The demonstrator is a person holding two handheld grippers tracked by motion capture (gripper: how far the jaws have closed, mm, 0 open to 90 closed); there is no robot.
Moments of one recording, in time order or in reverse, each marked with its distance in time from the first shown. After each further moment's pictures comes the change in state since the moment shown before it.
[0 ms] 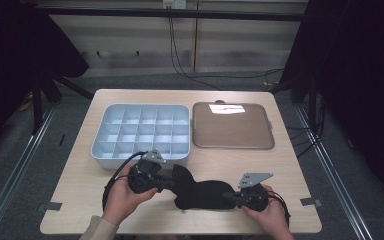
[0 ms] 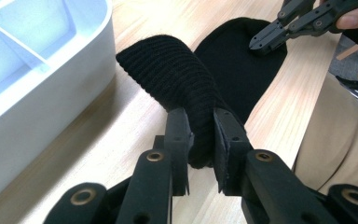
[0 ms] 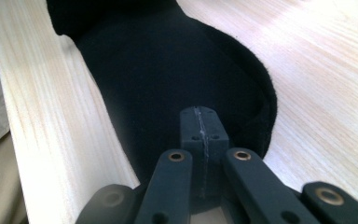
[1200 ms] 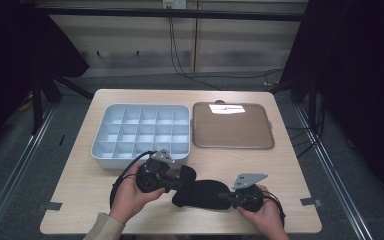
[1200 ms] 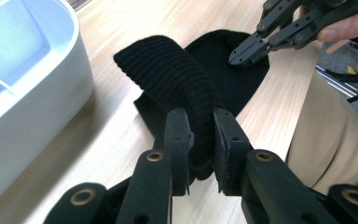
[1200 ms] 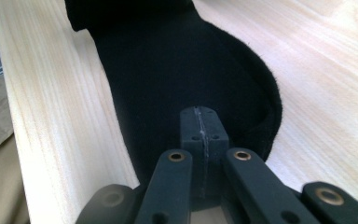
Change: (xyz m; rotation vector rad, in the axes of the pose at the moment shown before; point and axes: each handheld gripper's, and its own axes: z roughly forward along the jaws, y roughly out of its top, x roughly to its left) left arm -0.009 0.012 0.009 0.009 -0.030 0.031; right arm 0.008 0.007 0.007 -0.006 0.000 -0.028
